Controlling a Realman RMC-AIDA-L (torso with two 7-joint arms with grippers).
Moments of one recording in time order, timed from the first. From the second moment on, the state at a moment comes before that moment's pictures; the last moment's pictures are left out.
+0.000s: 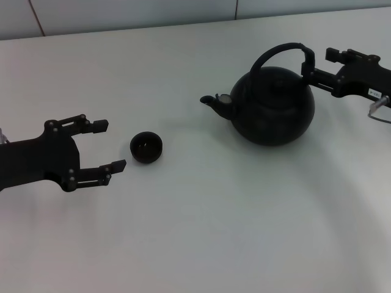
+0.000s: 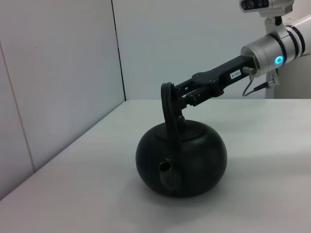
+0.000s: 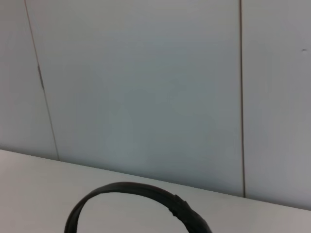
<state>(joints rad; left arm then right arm) -0.41 -2.04 0.96 0.75 1.82 1.51 -1.08 0.26 2.08 -1.00 -0.84 -1.50 -0.98 1.32</state>
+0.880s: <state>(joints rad) -0.42 -2.04 0.96 0.75 1.82 1.50 -1.07 0.28 2.09 -1.01 -0.83 -1.51 -0.98 1.28</state>
